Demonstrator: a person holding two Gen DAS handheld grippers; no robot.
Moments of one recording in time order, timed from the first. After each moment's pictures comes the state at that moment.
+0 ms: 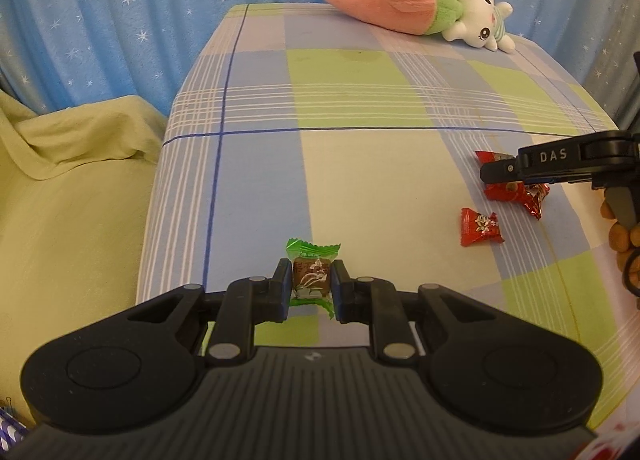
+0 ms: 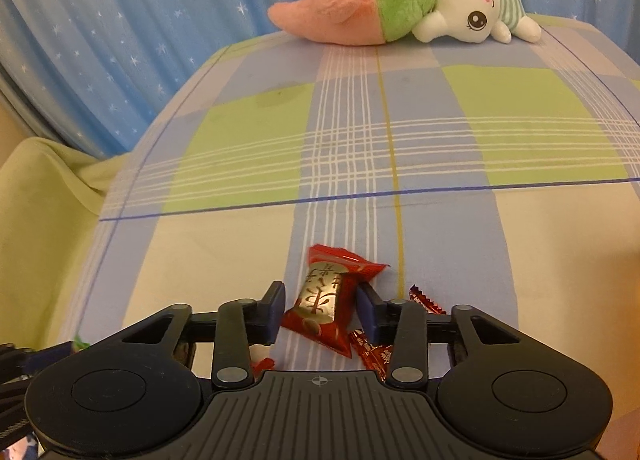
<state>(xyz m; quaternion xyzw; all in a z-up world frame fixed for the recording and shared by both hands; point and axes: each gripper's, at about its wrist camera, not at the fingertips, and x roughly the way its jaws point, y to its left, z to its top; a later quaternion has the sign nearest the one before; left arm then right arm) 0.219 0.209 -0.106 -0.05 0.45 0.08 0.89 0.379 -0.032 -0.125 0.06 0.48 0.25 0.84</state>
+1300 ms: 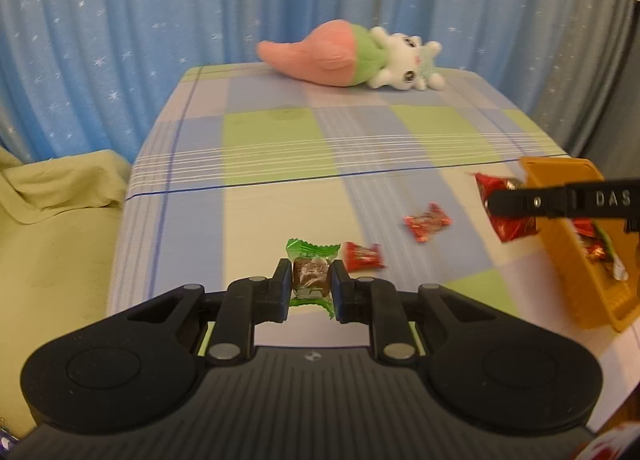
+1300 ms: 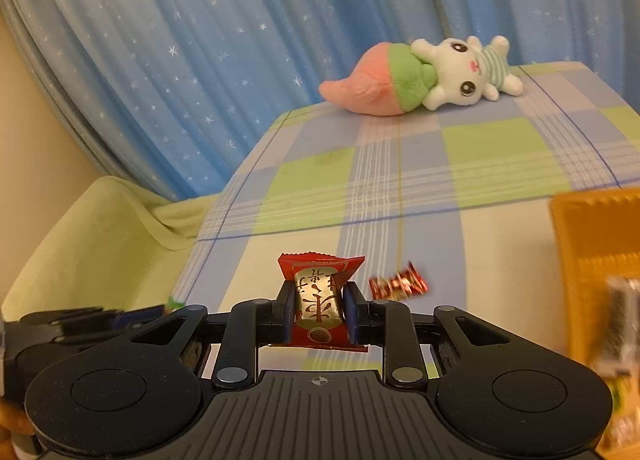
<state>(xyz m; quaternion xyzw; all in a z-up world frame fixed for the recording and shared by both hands) 0.185 0.124 -0.040 -0.03 0.39 0.03 0.92 0.285 -0.126 -0.035 0.12 0.40 0.32 0.85</state>
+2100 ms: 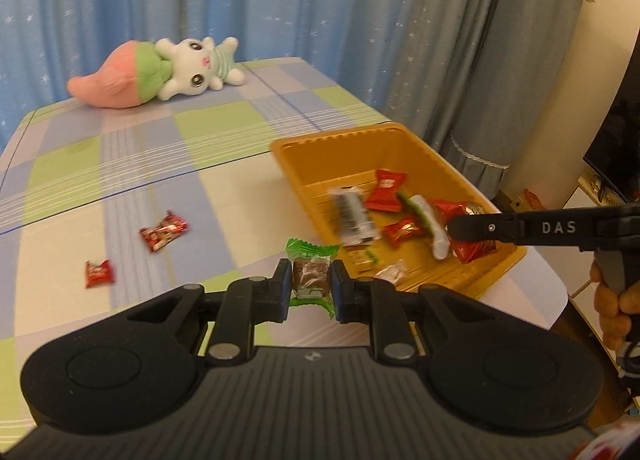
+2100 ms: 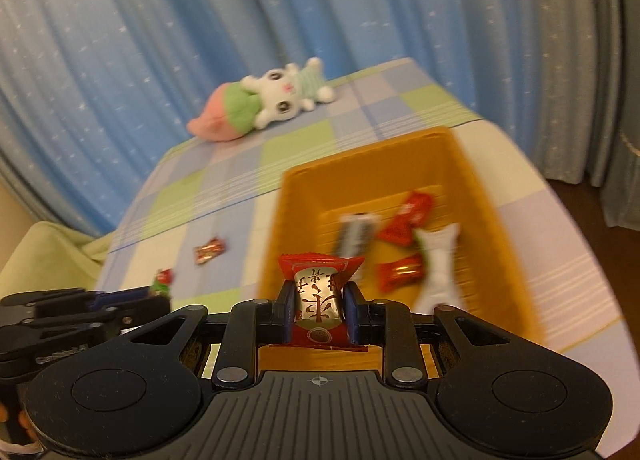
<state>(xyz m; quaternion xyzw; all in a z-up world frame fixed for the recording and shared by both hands) 0.182 -0.092 -0.029 0.00 0.38 -0.14 0.91 0.220 -0.348 -0.031 0.15 0.40 0.18 0.88</state>
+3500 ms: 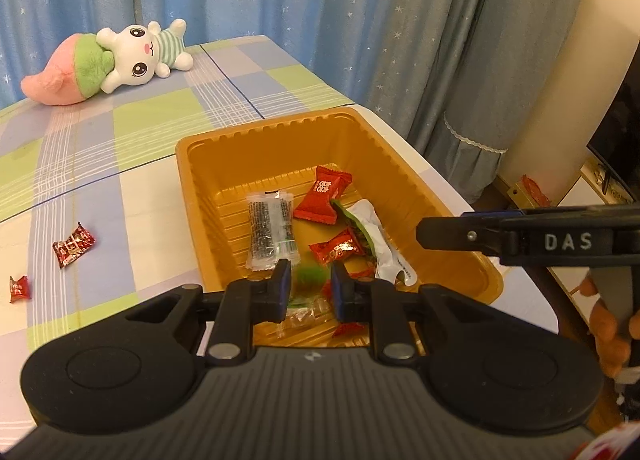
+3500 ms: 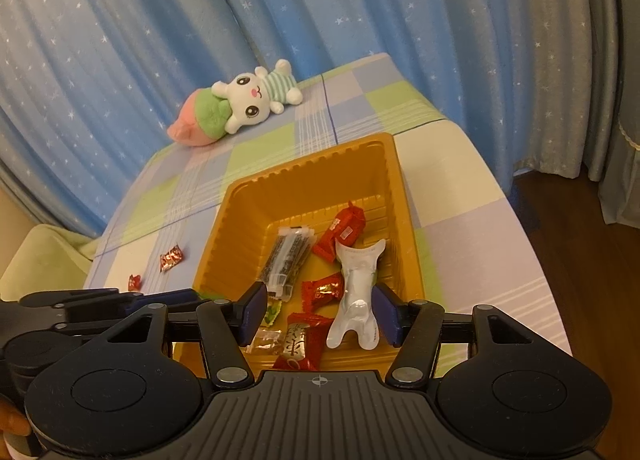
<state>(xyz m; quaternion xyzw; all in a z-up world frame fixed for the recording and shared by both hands) 0.230 -0.189 -0.055 0.00 0.42 -0.14 0.90 0.248 -0.418 -0.043 0.16 0.41 0.19 0.87</state>
